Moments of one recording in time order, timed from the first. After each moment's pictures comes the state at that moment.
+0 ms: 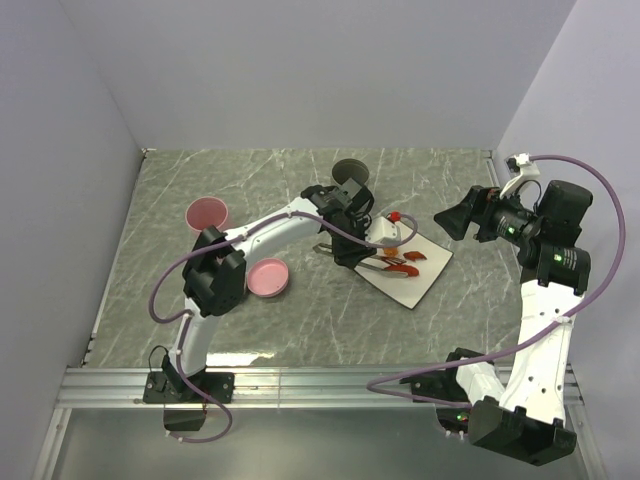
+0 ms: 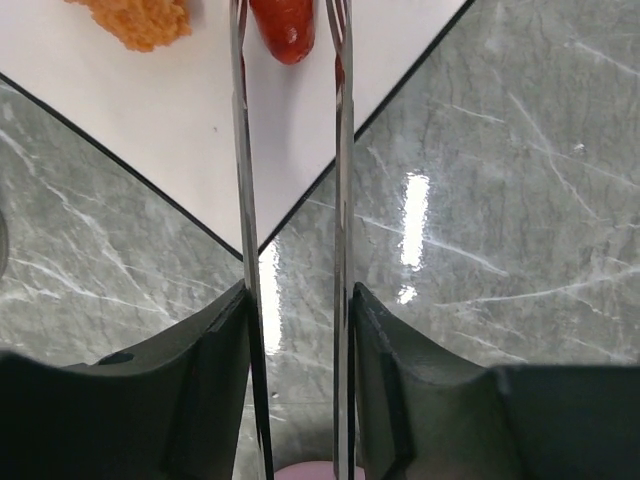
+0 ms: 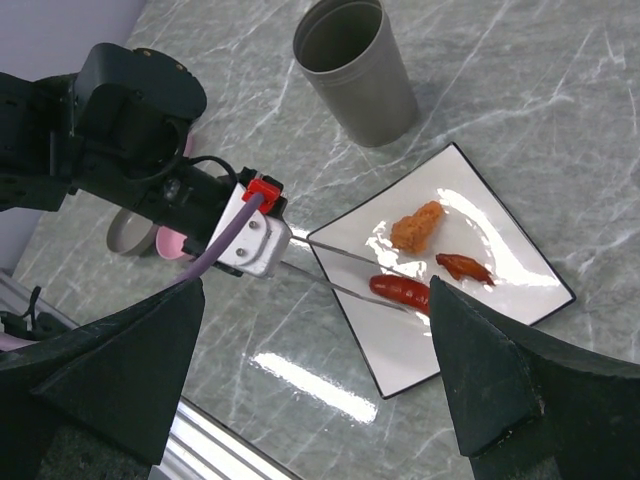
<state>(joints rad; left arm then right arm) -0.85 2.09 1.86 -0.90 0.37 0.63 -0.33 0.95 1.26 -0.83 -0.82 0.03</state>
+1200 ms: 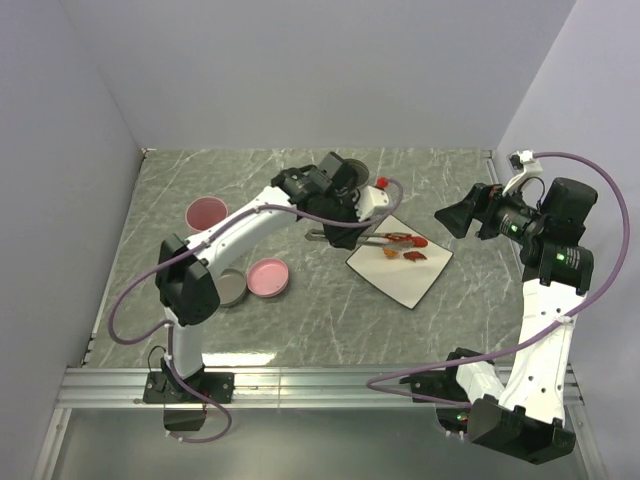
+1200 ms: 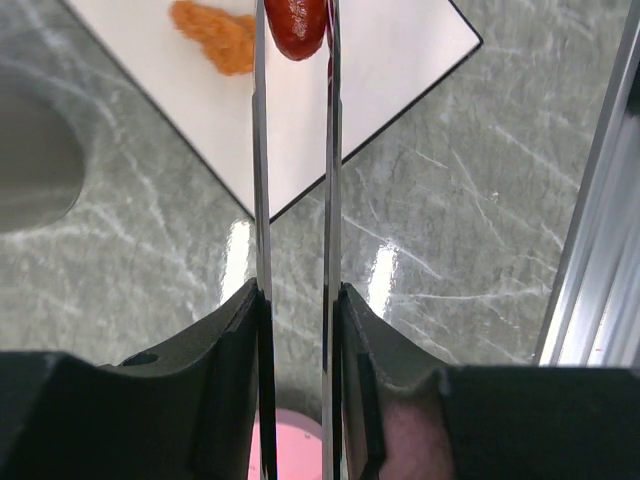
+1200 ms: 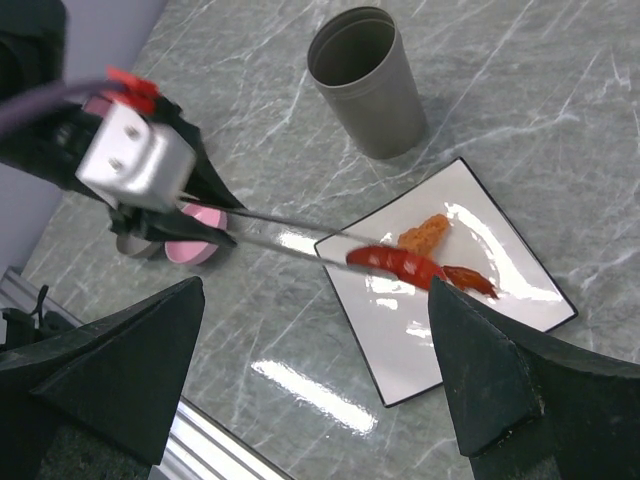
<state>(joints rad) -0.81 1.93 1.90 -0.93 0.41 0.45 -0.34 0.95 1.28 -0.82 -0.86 0.03</state>
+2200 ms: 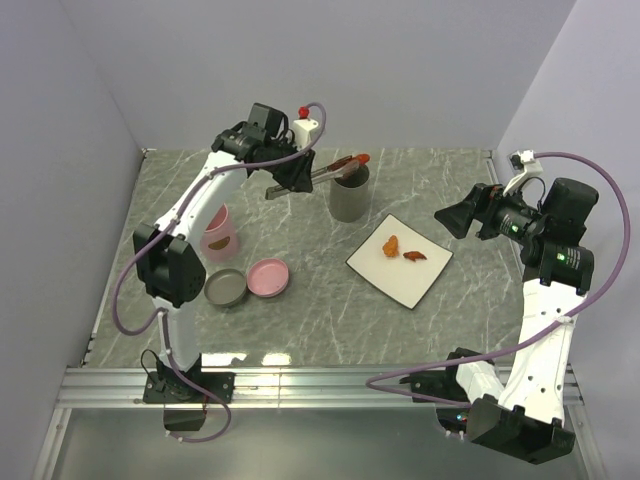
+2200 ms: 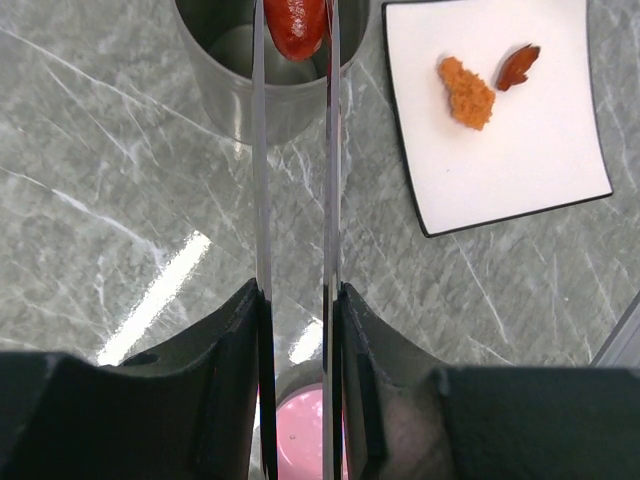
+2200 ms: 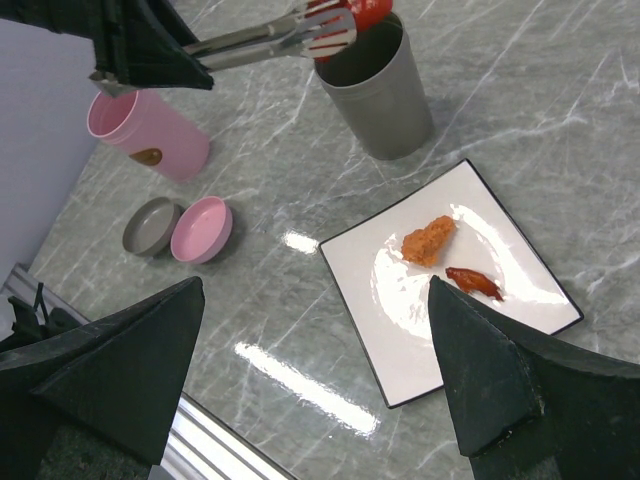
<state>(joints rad) -0.43 1.94 2.02 -0.87 0.48 0.19 -0.35 0.95 1.28 -0.82 -0.88 0.03</state>
